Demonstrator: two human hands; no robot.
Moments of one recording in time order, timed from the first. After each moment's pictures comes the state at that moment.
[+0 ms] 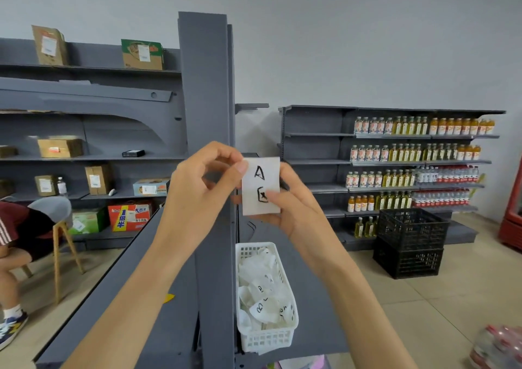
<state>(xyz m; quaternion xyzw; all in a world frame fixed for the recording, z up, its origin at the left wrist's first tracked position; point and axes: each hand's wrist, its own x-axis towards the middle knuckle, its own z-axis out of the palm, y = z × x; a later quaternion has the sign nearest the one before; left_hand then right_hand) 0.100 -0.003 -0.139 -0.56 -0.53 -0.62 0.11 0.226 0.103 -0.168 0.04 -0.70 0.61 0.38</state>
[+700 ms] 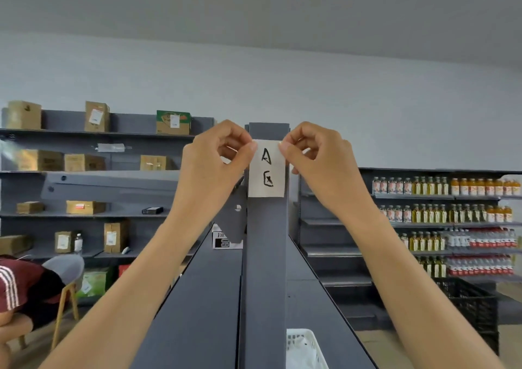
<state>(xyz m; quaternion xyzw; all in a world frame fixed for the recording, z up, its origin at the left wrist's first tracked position) 0.029 -0.019 -0.004 -0.53 -0.52 -0.61 0.27 0.162 0.088 0.005 -0.11 -0.79 0.16 0.58</state>
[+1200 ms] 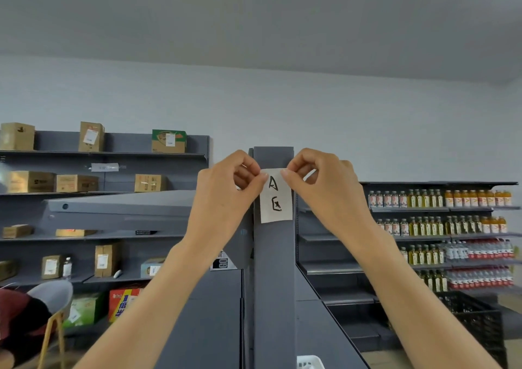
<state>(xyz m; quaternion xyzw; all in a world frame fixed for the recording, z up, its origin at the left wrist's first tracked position) 0.017 -0.004 -0.003 -0.54 -0.54 -0.59 0.28 0.154 0.092 0.007 -0.19 -0.79 0.07 0.58</state>
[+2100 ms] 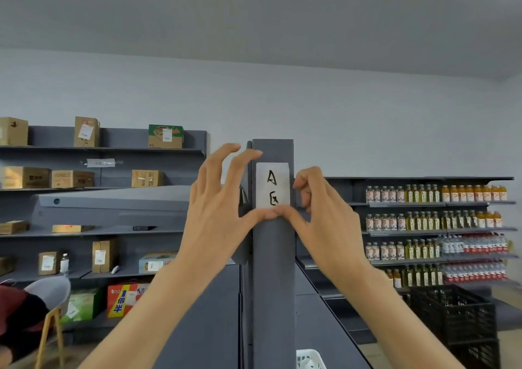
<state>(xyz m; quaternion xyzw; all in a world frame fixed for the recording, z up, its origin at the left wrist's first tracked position) 0.006 -0.004 -0.036 -0.57 -0.57 -0.44 0.40 0.142 0.105 -0.051 -0.16 -0.77 -0.06 0.61</state>
